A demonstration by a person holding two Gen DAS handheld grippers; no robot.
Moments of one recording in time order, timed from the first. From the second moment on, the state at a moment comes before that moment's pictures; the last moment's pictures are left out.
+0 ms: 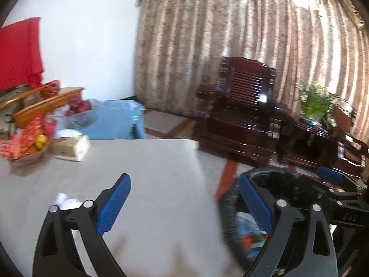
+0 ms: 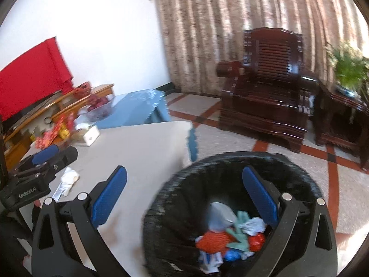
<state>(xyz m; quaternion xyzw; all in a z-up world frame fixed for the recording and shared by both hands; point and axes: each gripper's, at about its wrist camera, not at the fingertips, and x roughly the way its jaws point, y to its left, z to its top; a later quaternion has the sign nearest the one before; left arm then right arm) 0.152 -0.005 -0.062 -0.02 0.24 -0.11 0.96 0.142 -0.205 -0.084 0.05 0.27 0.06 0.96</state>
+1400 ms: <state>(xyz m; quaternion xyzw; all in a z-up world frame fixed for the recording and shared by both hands) 0.147 0.272 -0.148 -0.06 0.29 0.12 0.95 0.247 0.121 -0.182 -0.04 0.36 0.21 0.91</state>
